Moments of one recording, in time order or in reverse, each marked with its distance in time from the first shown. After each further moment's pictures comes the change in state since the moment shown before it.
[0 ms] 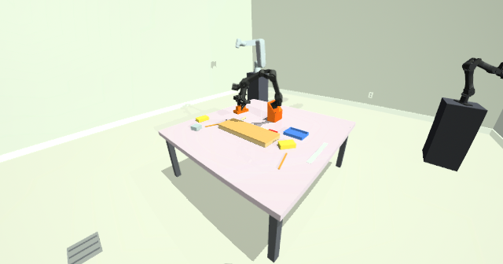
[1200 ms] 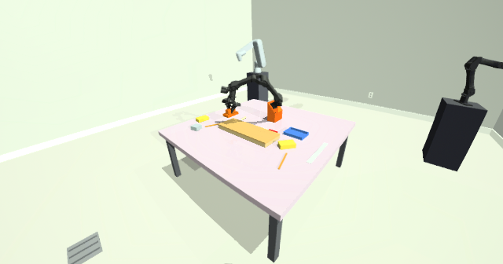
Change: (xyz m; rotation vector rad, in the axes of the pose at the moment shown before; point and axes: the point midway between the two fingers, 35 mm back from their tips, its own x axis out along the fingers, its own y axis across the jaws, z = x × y) arm 0.035 -0.013 0.095 -0.147 -0.006 0.041
